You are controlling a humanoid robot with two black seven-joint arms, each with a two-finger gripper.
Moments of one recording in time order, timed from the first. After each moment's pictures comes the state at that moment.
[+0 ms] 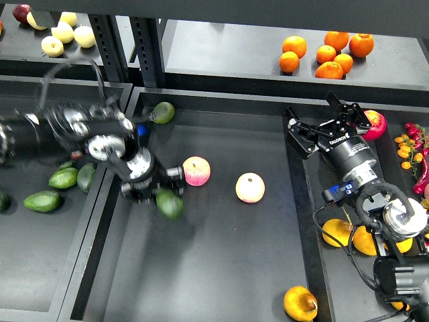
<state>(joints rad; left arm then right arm) -1.42 0.20 0.54 -0.85 0.02 -0.49 0.49 0.27 0.02 1.47 1.21 0.25 0.15 -0.37</state>
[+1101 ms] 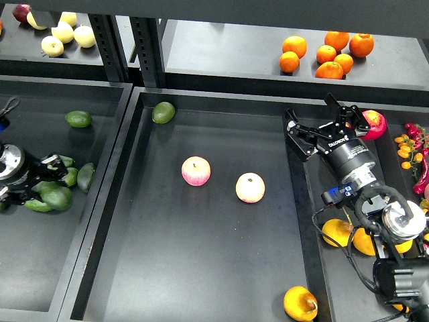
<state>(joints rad) -1.21 0.67 0.50 -0.80 0.07 -0.49 0.49 0.26 0.02 1.47 1.21 0.25 0.16 -0.37</state>
